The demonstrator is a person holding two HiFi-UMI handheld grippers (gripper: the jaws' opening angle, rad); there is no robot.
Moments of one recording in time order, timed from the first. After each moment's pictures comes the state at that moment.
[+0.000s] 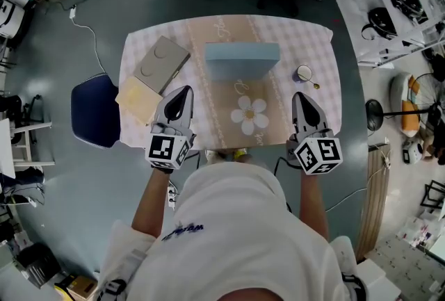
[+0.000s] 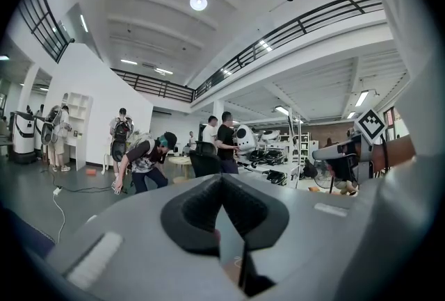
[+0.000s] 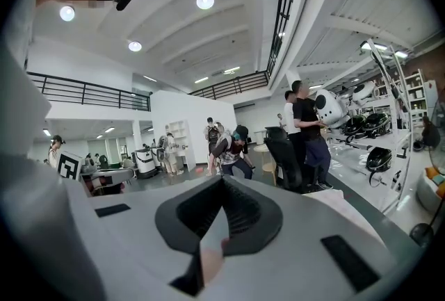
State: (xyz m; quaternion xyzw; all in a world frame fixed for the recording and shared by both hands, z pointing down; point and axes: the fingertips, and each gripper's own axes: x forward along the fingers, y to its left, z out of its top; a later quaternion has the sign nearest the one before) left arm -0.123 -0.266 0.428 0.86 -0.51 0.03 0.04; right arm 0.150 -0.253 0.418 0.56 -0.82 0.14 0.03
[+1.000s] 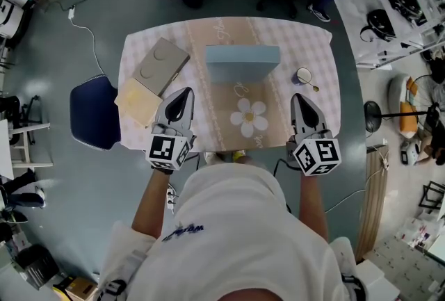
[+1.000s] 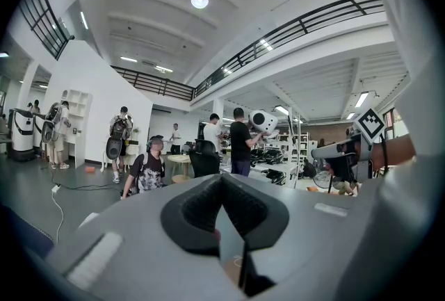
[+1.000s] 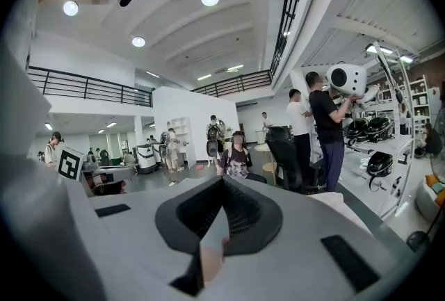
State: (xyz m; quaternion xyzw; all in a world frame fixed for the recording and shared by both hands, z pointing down) left arm -0.124 -0.273 0.435 0.86 -0.51 0.04 0.05; right arm 0.145 -0.259 0.420 0.55 -0.82 0.13 0.05
